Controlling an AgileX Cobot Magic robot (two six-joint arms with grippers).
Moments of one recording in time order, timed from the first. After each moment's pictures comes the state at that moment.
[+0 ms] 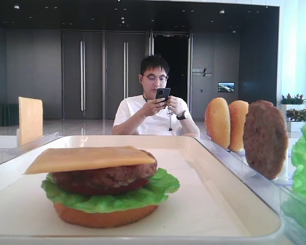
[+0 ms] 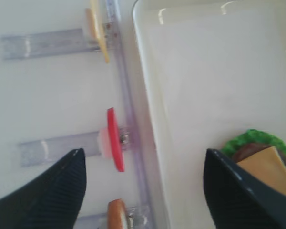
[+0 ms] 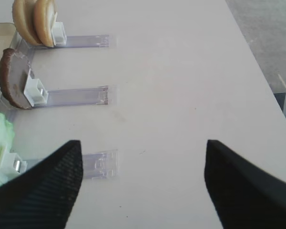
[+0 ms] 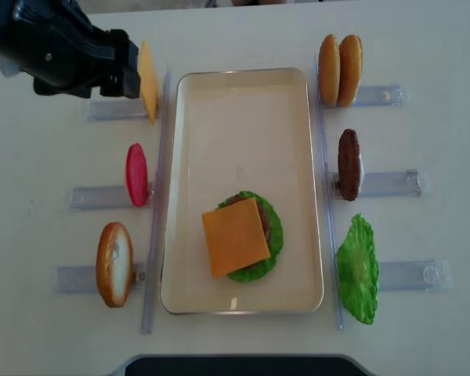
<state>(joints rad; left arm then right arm) -0.39 1.36 -1.24 0.11 1.03 -0.32 0.00 -0.01 -0.50 0.00 1.14 -0.01</state>
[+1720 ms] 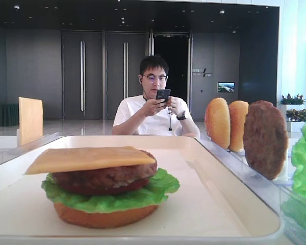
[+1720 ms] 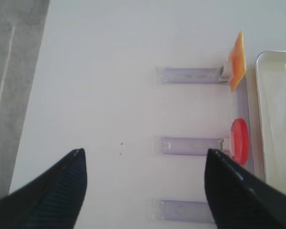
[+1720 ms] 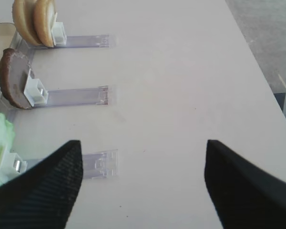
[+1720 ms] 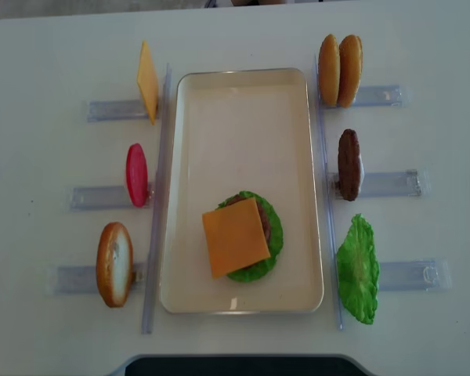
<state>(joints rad) 0.15 0.98 -1.33 0.05 1.25 0.09 0.00 -0.01 -0.50 0.00 1.14 -0.01</state>
